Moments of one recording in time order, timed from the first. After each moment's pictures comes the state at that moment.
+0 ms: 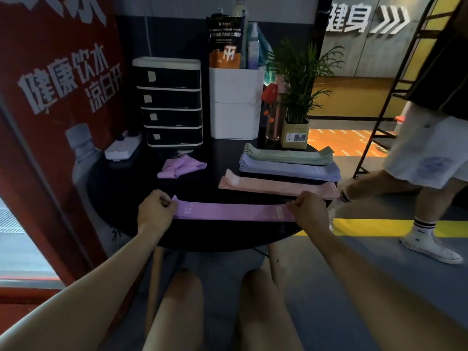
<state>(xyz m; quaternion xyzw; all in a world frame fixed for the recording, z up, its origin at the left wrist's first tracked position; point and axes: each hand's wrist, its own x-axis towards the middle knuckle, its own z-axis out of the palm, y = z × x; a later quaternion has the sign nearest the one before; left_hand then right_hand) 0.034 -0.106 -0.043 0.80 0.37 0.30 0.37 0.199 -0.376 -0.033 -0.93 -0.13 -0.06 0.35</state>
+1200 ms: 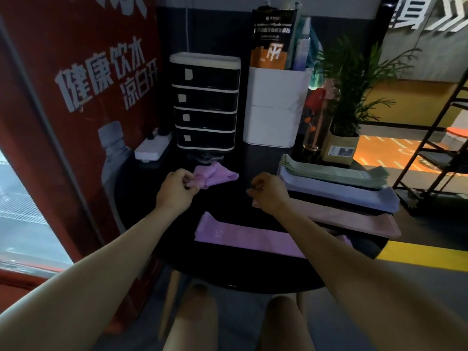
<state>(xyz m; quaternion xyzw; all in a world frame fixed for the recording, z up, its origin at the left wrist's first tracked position) 0.075 -0.027 -0.011 0.84 0.32 0.28 0.34 0.211 -0.199 0.004 -0.87 -0.32 0.05 0.38</state>
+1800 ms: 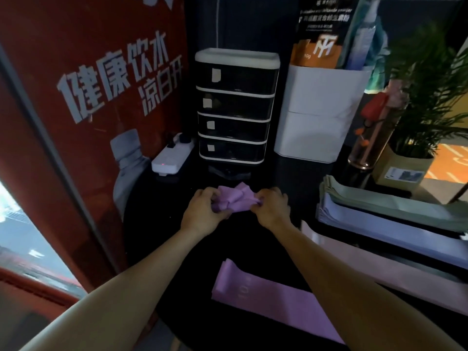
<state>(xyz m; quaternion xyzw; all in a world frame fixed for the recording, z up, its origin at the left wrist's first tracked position) 0.129 0.018 -0.038 0.84 0.33 0.24 0.35 0.255 -0.095 -0.026 -0.89 -0.34 0.07 0.30</state>
